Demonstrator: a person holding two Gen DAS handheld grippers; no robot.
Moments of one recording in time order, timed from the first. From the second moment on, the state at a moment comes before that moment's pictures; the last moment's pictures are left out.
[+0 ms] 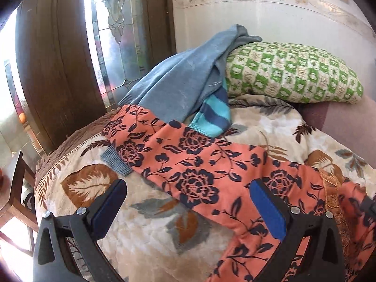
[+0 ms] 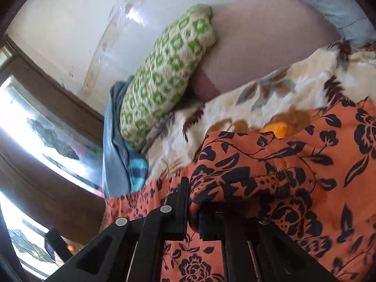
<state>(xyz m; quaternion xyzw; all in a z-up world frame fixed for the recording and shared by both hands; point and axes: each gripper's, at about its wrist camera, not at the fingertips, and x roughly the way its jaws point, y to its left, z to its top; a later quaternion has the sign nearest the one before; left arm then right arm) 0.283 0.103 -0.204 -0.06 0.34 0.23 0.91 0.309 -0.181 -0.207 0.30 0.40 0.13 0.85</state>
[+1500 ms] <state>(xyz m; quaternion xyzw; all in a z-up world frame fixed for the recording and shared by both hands) 0.293 0.145 -0.216 -0.13 0.39 0.20 0.89 0.286 -0.180 -0.243 0.27 0.42 0.15 0.85</state>
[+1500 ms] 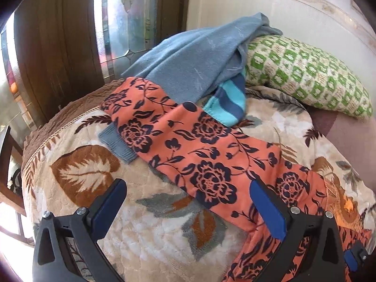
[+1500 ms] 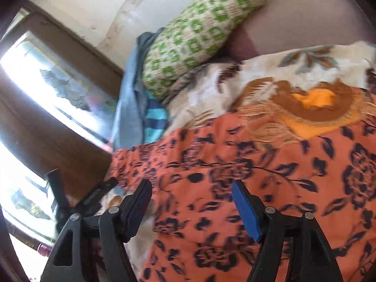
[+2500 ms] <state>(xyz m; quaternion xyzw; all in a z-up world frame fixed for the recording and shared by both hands) 0.288 0.275 -0.231 -0.24 0.43 0.21 0.85 0.211 -0.235 -0.308 0.26 0.34 0.04 0.90</state>
